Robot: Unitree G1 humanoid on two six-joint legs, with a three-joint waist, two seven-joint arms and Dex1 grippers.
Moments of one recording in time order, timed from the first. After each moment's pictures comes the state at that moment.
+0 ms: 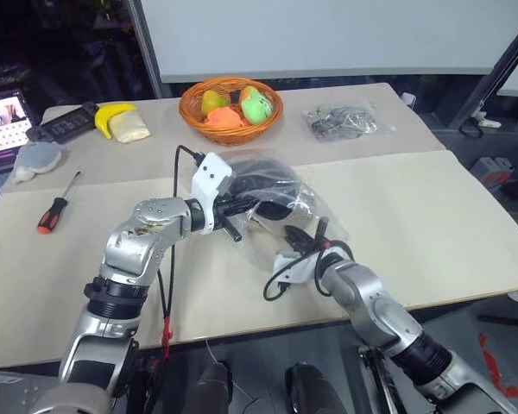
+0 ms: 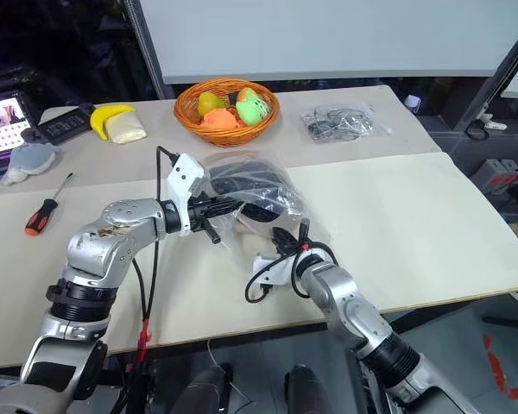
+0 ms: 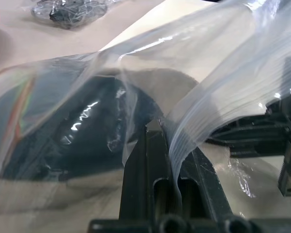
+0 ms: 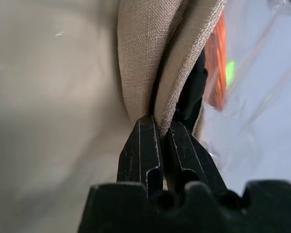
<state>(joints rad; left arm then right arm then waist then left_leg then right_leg) -0.67 0.45 -0.10 -0.12 -0.36 0.77 -0.70 -0.37 -0.52 0.58 -0.16 -0.83 0.18 0.23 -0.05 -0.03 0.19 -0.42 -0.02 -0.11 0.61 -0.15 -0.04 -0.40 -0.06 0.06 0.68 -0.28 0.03</state>
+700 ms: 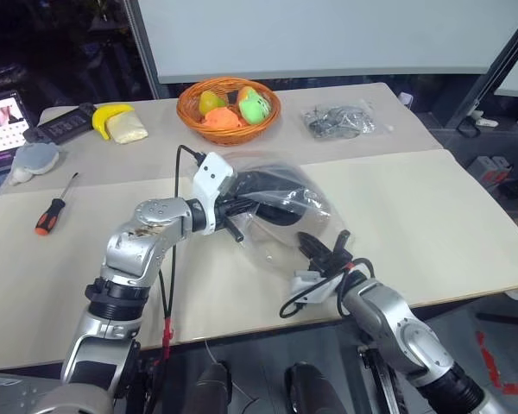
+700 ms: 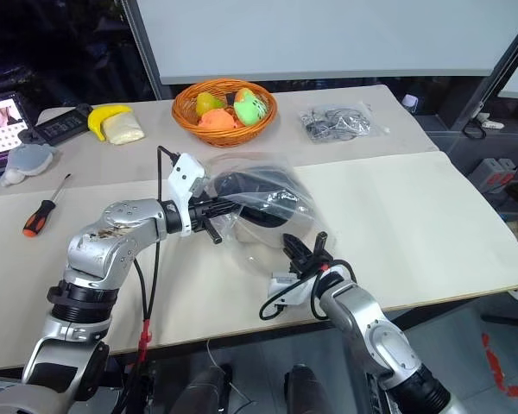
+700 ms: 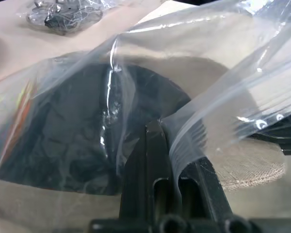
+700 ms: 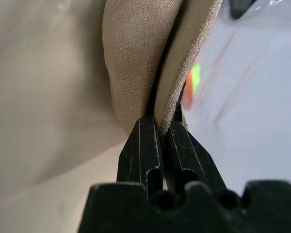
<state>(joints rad) -0.66 0.44 -0.10 -0.14 -0.36 0.77 -0.70 -0.14 -0.59 0.42 -0.33 -0.92 0.02 0.18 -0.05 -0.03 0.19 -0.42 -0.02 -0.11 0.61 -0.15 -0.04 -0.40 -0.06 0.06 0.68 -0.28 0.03</state>
